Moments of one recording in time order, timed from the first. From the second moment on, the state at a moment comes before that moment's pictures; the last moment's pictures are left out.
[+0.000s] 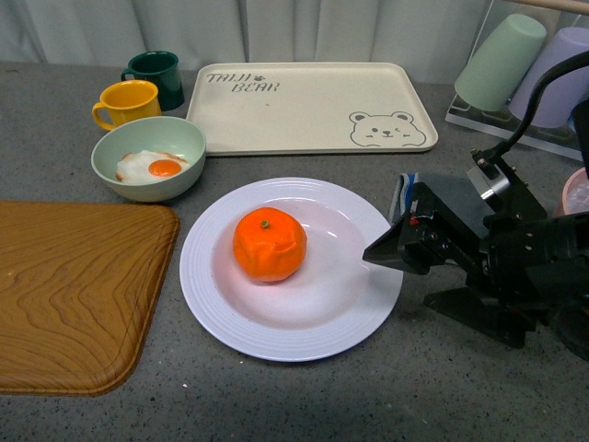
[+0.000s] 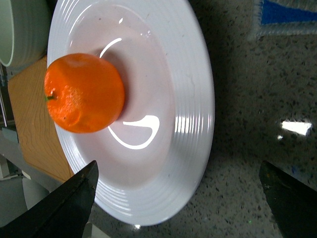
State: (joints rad) left arm 0.00 0.00 0.02 0.00 0.00 -0.01; right arm 0.24 1.99 0.71 0.35 -0.53 0.64
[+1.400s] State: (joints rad) left arm 0.00 0.00 0.02 0.00 0.00 -0.01; right arm 0.26 2.14 0.94 0.24 -0.56 0.79
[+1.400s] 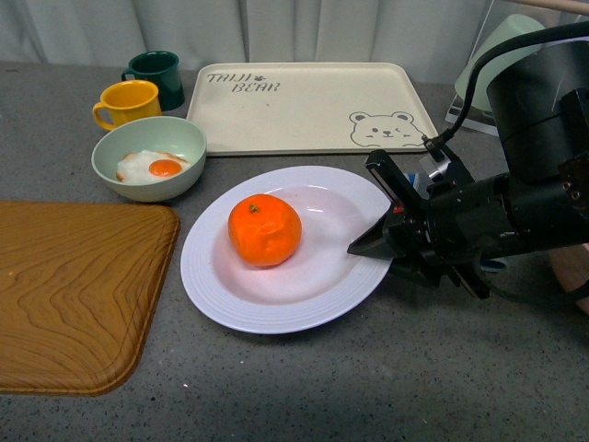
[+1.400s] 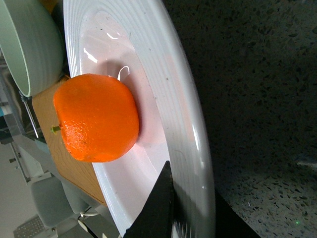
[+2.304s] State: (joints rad) left arm 0.00 0.00 0.02 0.00 0.00 0.00; right arm 0.14 2.51 1.60 0.28 -0.60 1.01
